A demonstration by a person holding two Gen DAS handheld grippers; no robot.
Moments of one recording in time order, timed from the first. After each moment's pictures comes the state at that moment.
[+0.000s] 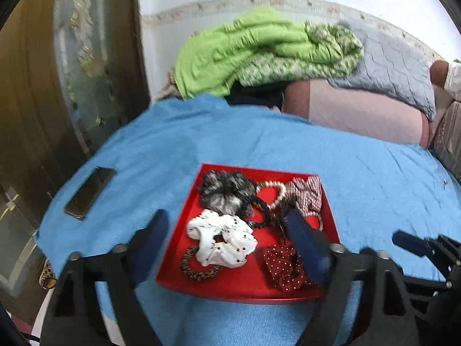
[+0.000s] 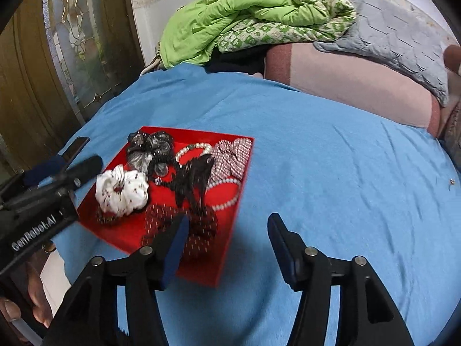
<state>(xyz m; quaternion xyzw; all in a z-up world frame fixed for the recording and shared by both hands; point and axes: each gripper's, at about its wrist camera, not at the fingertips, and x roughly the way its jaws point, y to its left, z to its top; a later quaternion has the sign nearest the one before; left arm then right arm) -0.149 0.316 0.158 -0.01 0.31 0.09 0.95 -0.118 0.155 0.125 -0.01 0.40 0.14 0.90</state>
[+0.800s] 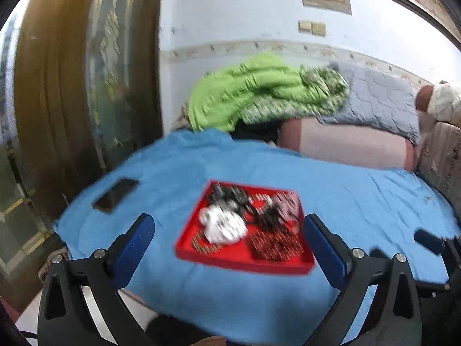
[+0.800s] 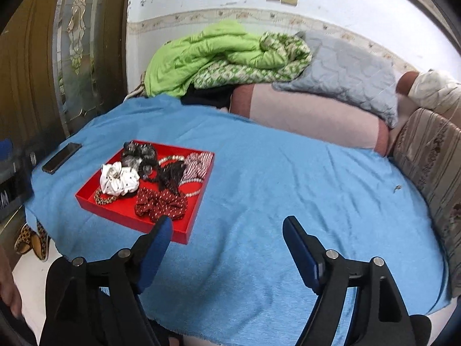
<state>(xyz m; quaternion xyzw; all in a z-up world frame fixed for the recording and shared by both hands) -0.264 0.297 0.190 -0.03 0.23 0.08 0.97 -0.232 0.127 0.164 -0.06 0.30 0.05 0.95</state>
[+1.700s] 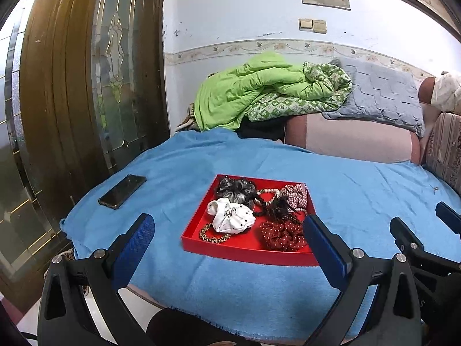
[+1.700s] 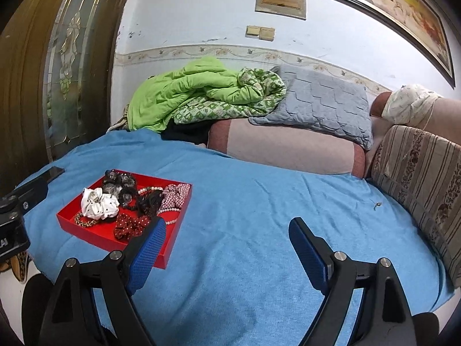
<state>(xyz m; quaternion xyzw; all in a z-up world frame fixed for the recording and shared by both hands) -0.274 0.296 0.166 -0.01 0.22 0.11 0.97 -0.246 0.119 0.152 -0.06 0.20 0.01 0.98</state>
